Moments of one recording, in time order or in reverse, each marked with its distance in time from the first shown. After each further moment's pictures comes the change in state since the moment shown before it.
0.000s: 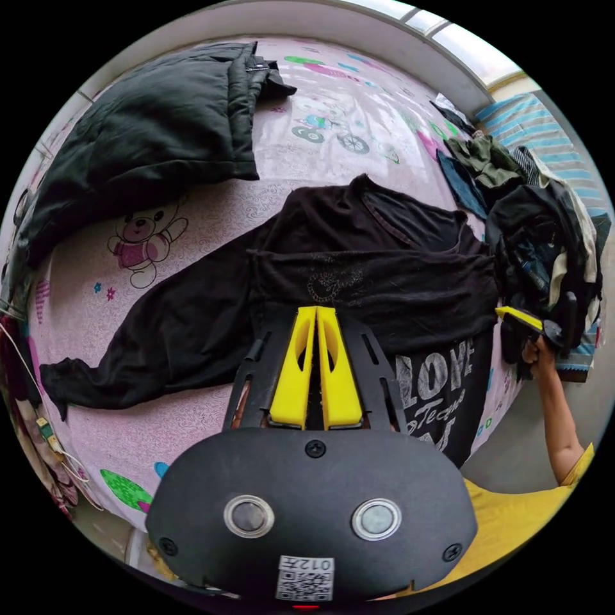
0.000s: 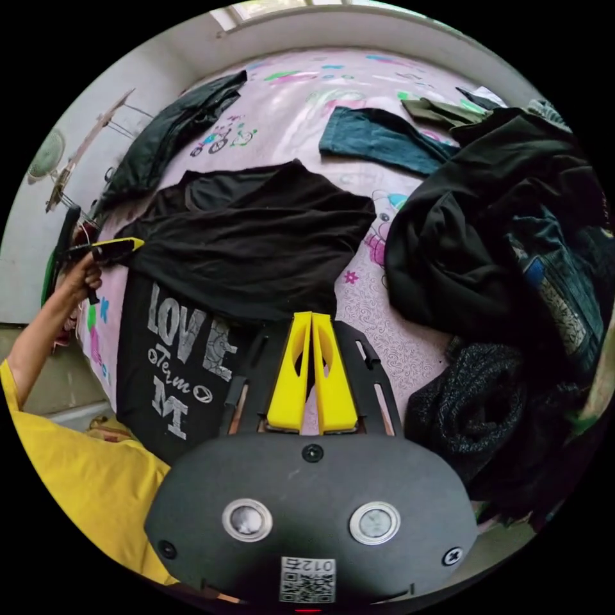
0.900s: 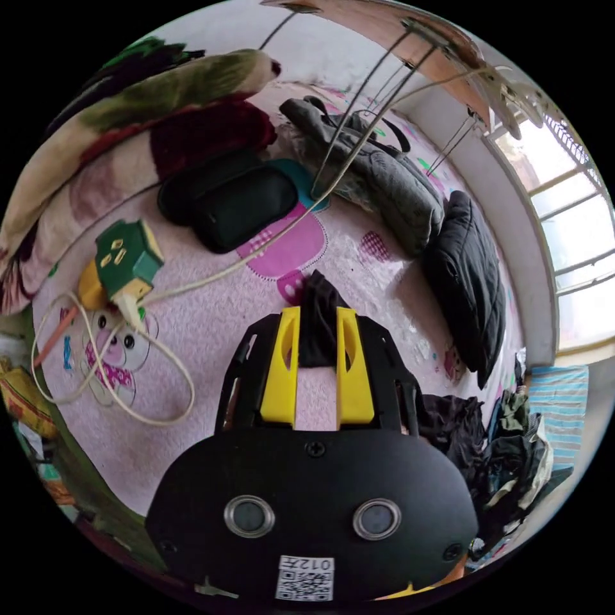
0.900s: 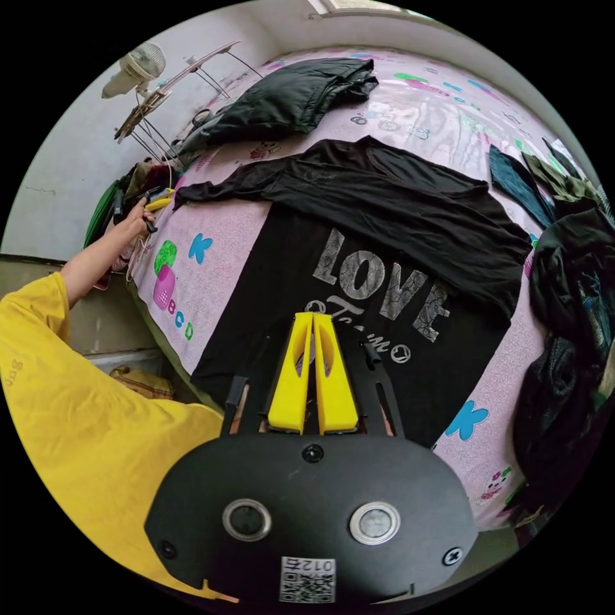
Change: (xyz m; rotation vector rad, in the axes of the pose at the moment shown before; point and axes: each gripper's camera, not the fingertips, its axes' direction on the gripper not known) left arm -0.318 0.215 -0.183 0.396 -0.042 -0.838; right arm -0.243 0.145 0.022 -0.141 -0.128 -0.190
